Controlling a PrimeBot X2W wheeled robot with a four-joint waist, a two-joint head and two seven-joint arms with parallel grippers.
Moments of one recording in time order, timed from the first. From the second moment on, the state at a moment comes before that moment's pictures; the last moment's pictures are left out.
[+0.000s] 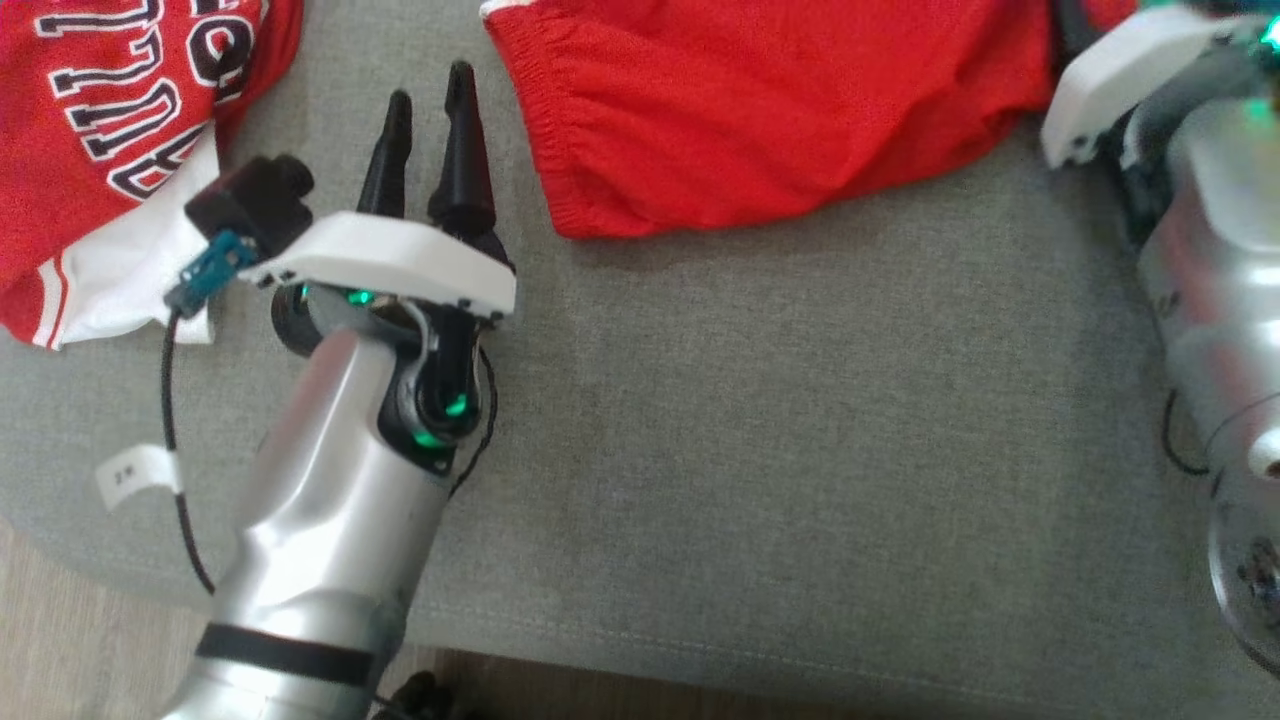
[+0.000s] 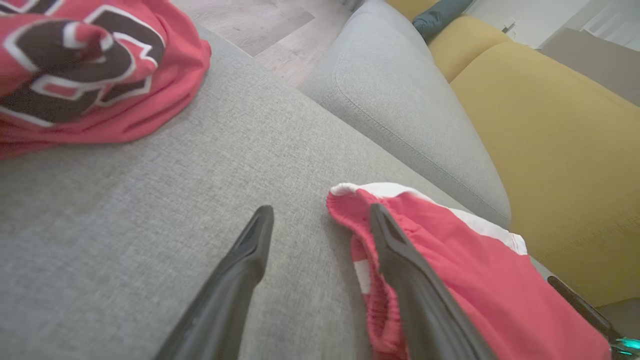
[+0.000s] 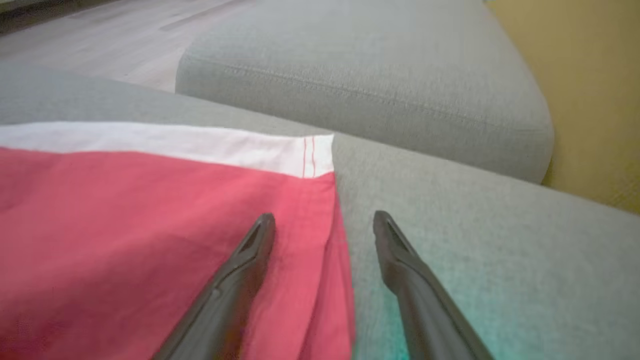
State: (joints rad) left arm -0.64 0.03 -0.39 0.43 -0.84 0.12 -0.26; right arm -1.18 -0.19 0.12 1.23 -0.08 0.12 -0.25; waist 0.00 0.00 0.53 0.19
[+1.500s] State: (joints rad) left arm -0.21 0.03 -0.38 0.46 -0.55 0.10 -0.26; right arm -0.76 -0.11 0.56 0.90 0.45 0.12 -0.20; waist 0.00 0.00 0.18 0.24
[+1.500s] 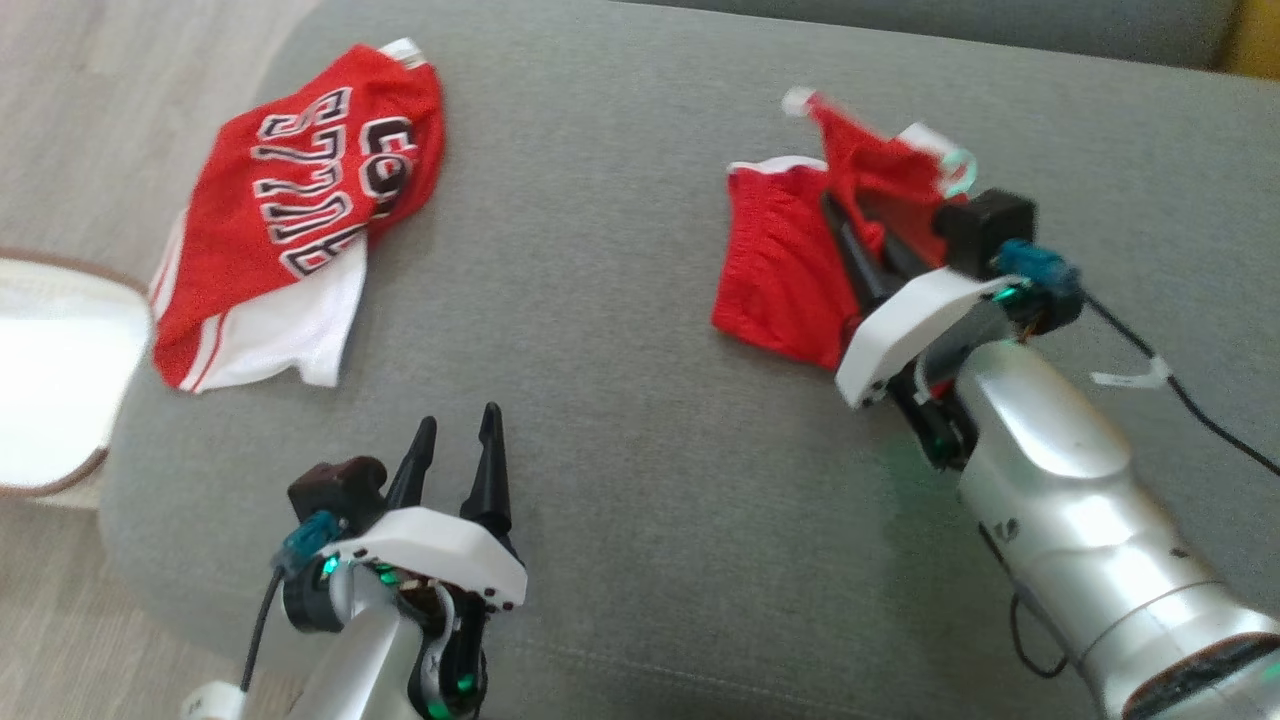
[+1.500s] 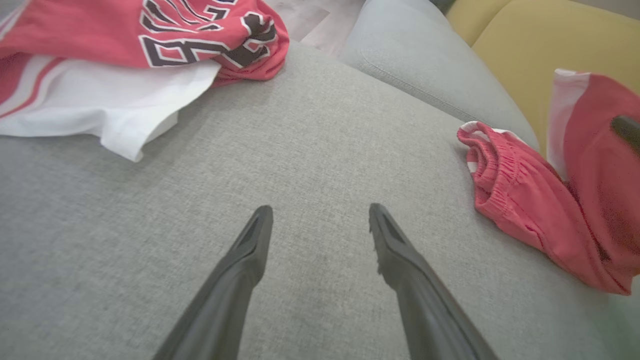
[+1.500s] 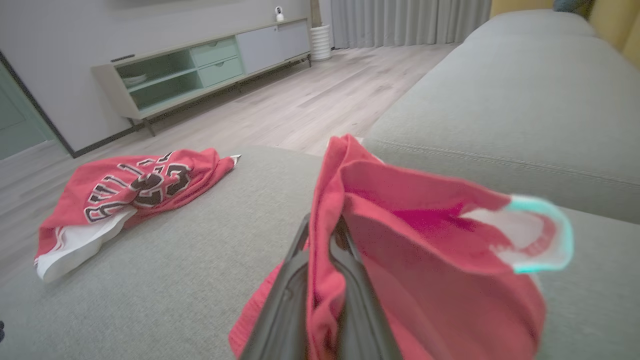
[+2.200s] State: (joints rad) left arm -0.20 0.03 -0.35 0.45 -0.49 0.13 -0.26; right arm -0.59 -0.11 0.36 0.69 0.40 0.12 -0.25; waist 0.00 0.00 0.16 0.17
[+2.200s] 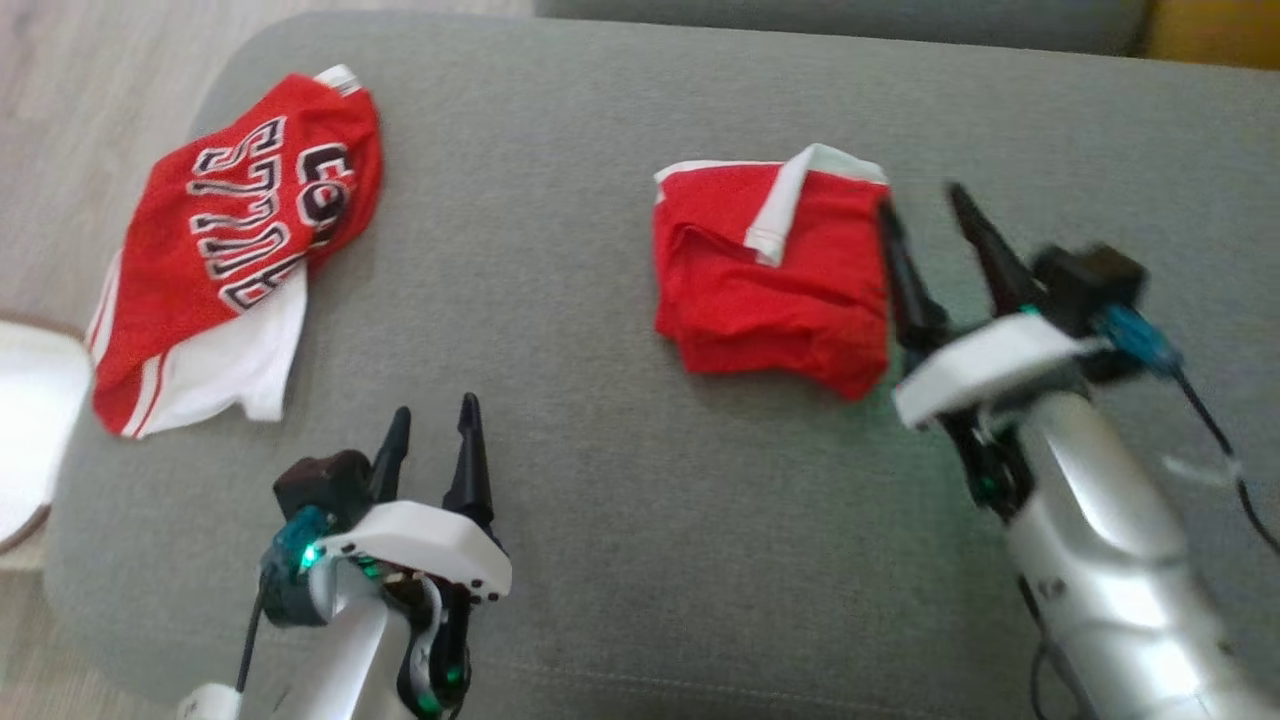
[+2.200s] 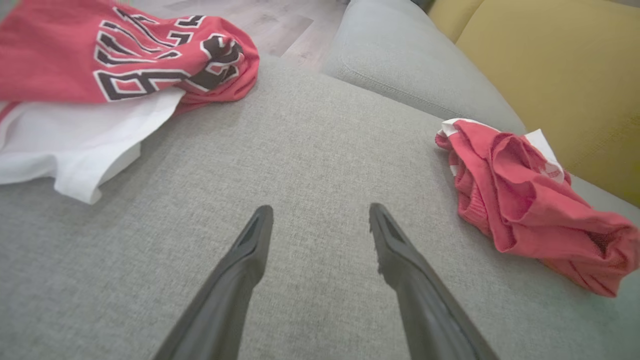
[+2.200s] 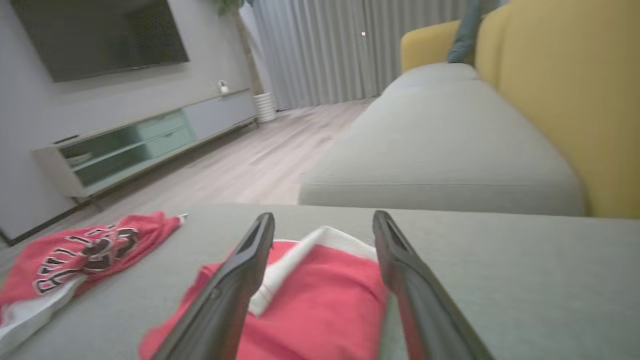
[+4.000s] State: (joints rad) left arm -0.15 0.04 -0.38 0.38 -0.41 0.14 -0.26; right arm -0.64 -0.06 0.32 0.89 0.24 0.12 -0.25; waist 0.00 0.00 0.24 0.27
